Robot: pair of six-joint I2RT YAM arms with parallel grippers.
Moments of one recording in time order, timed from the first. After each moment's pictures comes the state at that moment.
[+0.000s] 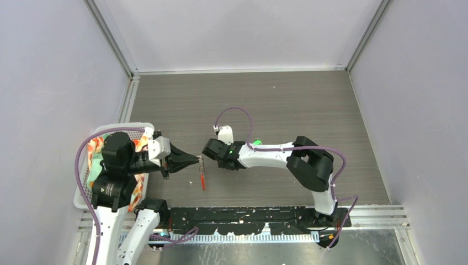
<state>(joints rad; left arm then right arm) -0.16 0.56 0.97 -0.68 1.17 0.29 1.13 1.95 1.31 -0.46 0.51 0.83</state>
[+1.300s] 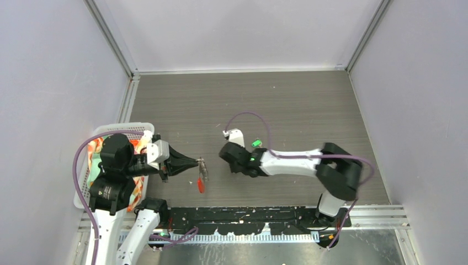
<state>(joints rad) -0.16 0.54 1.00 -0.73 1.18 0.31 1.12 1.79 1.10 -0.31 0.46 0.70</state>
